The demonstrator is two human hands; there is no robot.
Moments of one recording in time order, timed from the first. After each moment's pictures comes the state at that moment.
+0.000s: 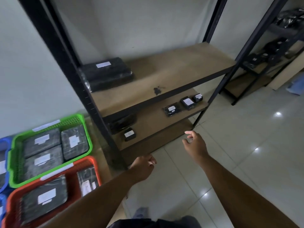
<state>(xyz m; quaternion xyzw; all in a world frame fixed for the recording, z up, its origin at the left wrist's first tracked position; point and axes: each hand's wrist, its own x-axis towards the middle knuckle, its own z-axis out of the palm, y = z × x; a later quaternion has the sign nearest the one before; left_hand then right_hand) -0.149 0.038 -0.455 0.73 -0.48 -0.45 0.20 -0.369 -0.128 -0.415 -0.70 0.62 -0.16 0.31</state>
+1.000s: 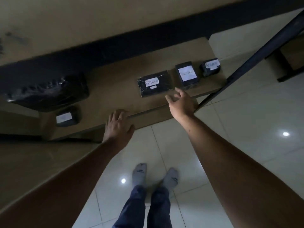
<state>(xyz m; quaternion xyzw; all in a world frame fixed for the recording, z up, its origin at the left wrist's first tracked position) -0.215 -0.265 -0.652 0.89 -0.38 -0.22 0.13 -0.358 -0.494 -0.647 -0.68 0.57 -0.10 0.44</state>
